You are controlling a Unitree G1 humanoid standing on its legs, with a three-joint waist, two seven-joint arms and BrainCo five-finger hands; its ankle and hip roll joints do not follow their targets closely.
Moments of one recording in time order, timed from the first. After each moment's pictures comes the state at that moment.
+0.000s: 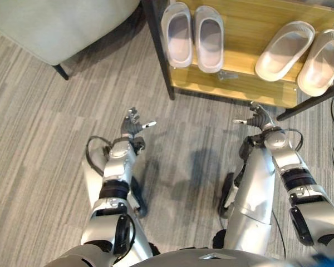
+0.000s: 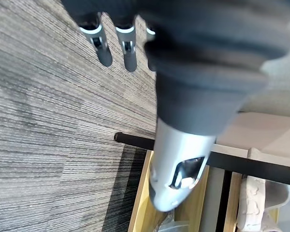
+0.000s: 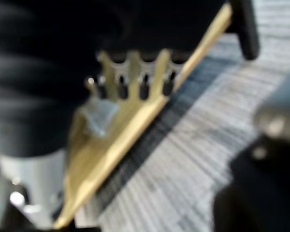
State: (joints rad) left arm -0.46 0.14 0.21 0.52 -0.22 0.12 0.05; right arm -0.54 -0.40 0.04 0.59 -0.12 0.09 -0.01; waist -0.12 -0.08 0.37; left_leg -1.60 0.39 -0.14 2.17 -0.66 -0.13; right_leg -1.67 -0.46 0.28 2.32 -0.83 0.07
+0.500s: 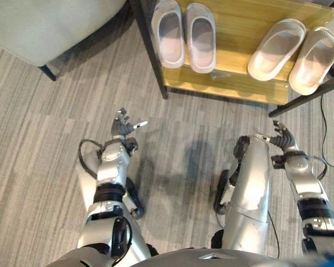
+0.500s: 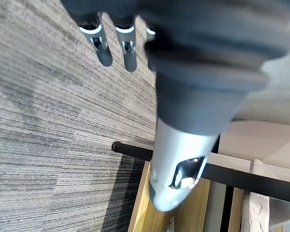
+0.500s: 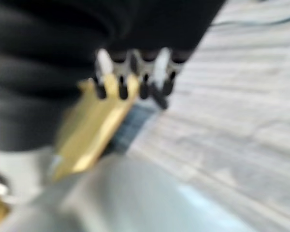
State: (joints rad) left arm -0.43 0.17 0.28 0.49 -0.23 0.09 0.09; right arm -0.24 -0.42 -0.12 0.41 -0.09 0.17 -0.03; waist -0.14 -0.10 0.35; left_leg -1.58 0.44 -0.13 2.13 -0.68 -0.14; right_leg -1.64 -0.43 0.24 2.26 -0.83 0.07
